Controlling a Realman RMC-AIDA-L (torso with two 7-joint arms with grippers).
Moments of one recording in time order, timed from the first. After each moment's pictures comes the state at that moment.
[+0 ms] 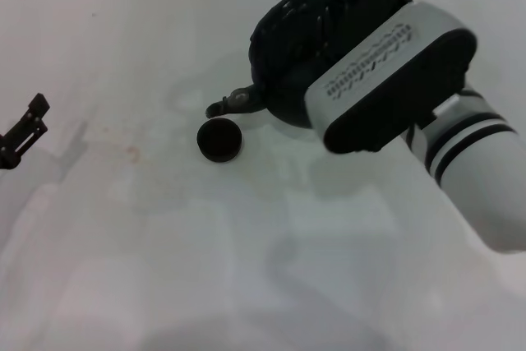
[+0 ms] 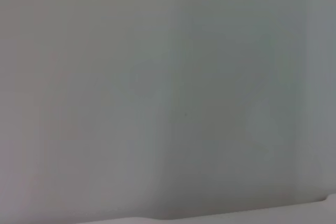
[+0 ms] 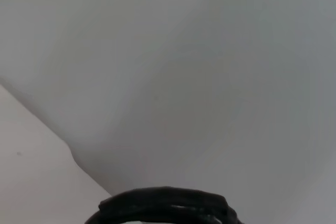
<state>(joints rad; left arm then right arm) -0.13 -2.07 -2.25 -0.28 1.04 -1.35 2.54 0.15 2.01 0.64 1.54 -1.20 -0.64 -2.05</state>
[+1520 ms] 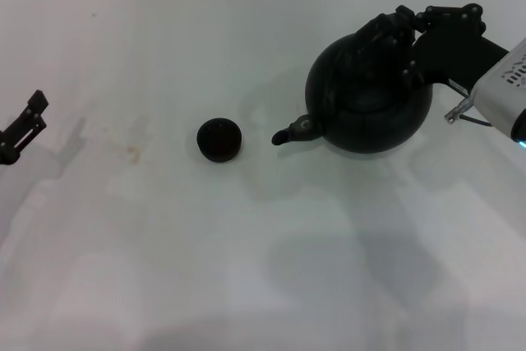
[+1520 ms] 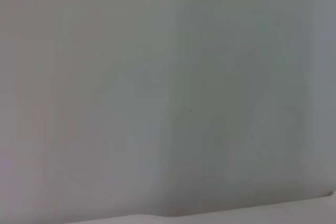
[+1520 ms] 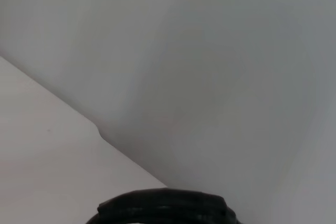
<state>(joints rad) -0.14 -2.07 -2.25 -0.29 1.04 -1.32 2.54 -0.08 1.99 1.18 1.43 -1.19 0.22 -2.09</state>
